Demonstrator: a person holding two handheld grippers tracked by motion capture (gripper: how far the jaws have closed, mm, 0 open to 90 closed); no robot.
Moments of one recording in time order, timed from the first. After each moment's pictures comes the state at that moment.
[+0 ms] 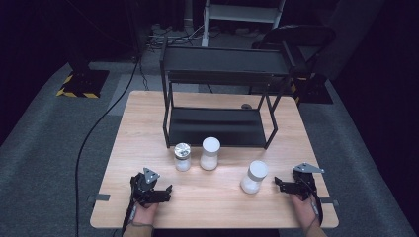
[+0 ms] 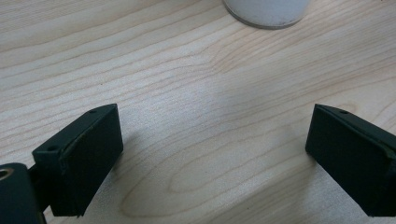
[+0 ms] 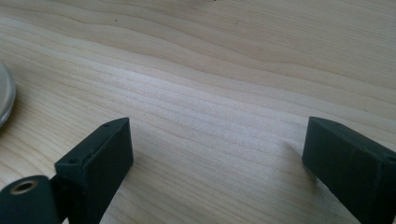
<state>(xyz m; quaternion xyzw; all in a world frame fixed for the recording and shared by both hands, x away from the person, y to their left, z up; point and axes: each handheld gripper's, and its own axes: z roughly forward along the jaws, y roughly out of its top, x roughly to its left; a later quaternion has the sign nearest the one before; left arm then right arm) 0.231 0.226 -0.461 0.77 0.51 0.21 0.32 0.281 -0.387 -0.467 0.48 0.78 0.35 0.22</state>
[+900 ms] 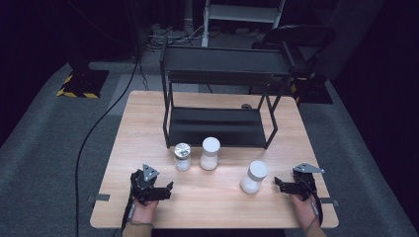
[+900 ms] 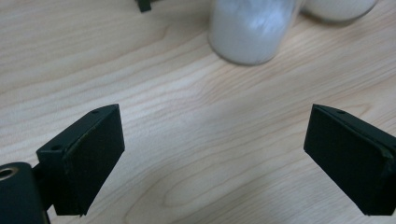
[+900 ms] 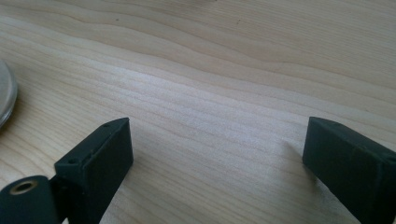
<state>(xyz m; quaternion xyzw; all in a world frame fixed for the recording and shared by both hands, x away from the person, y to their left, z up) 0.225 0.230 -0.440 0.76 0.50 0.21 0.35 0.280 -0.387 -0.467 0.48 0.78 0.35 0.22</state>
